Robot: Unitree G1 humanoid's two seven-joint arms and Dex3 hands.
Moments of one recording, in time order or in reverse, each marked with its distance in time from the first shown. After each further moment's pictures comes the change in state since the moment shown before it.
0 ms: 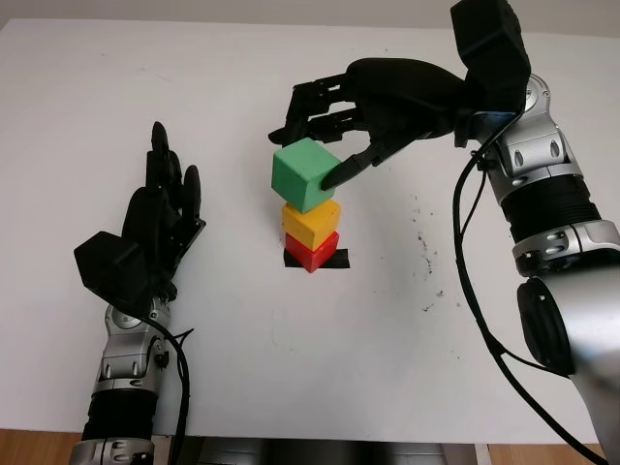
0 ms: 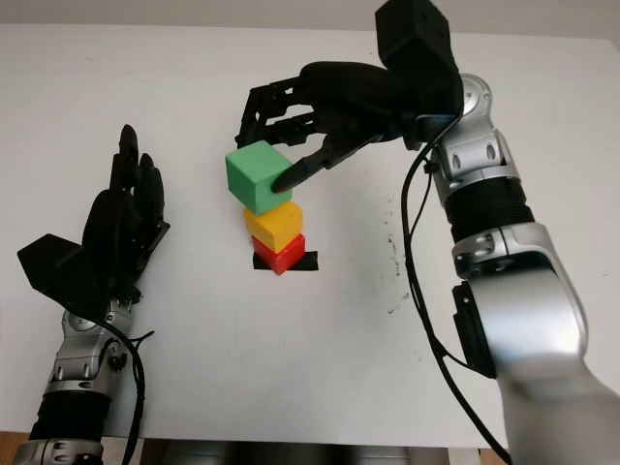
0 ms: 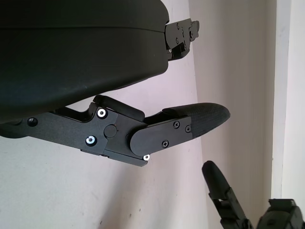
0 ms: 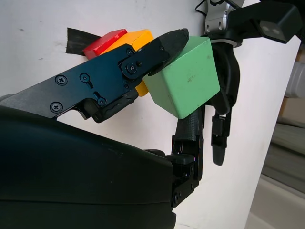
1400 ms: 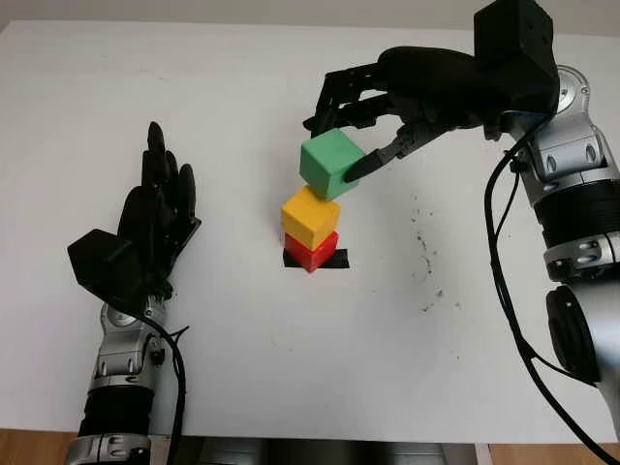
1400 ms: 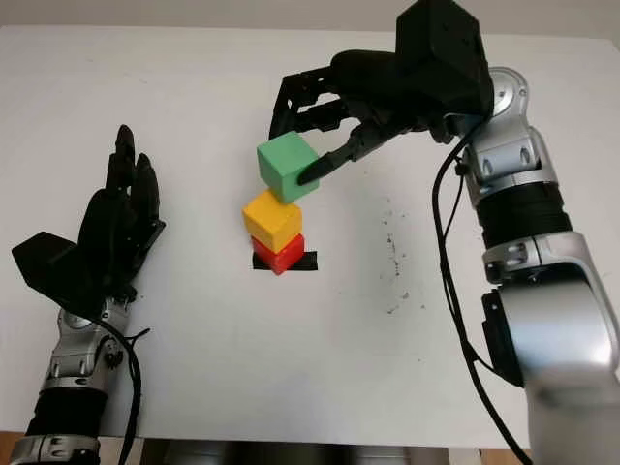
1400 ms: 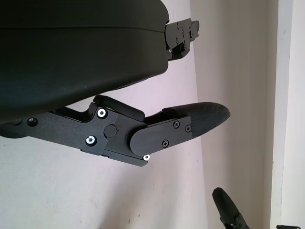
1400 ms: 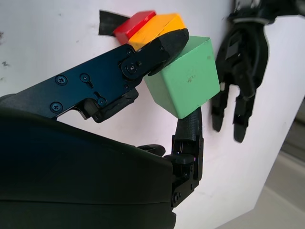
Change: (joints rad) left arm -0.021 0.014 0.015 0.037 -0.017 -0.003 -0.014; right arm 0.050 -0.101 0.003 -0.124 -0.010 -0.009 -0.053
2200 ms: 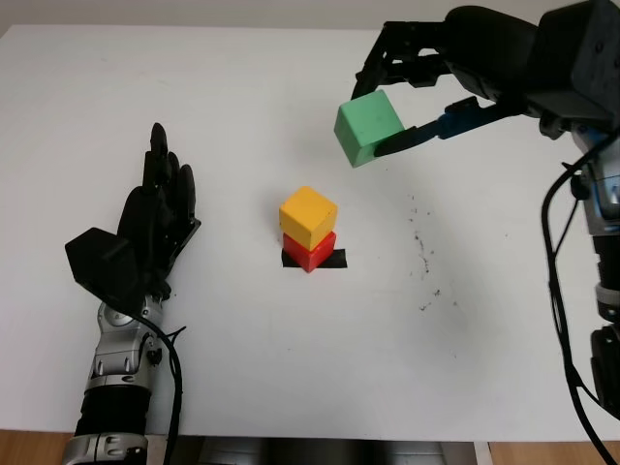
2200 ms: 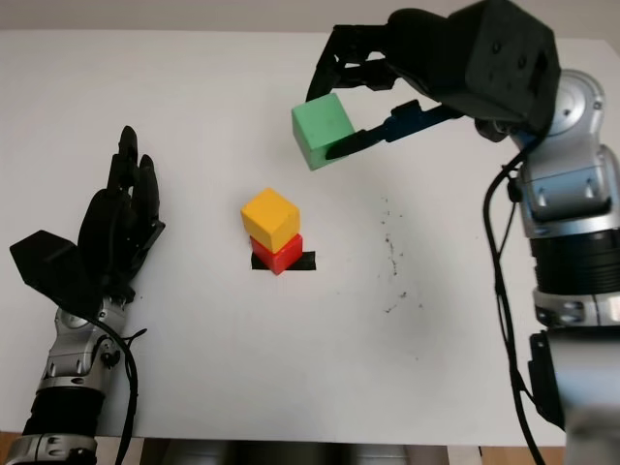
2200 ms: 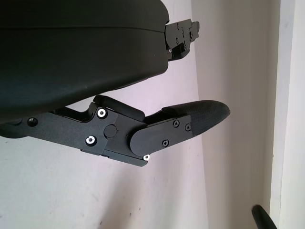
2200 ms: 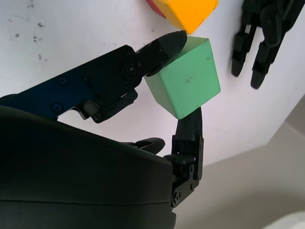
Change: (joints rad) left arm 0.000 0.010 0.000 0.007 -0.022 0.011 -0.032; right arm 0.149 -0.113 -0.025 -0.405 -0.102 0.126 -0.253
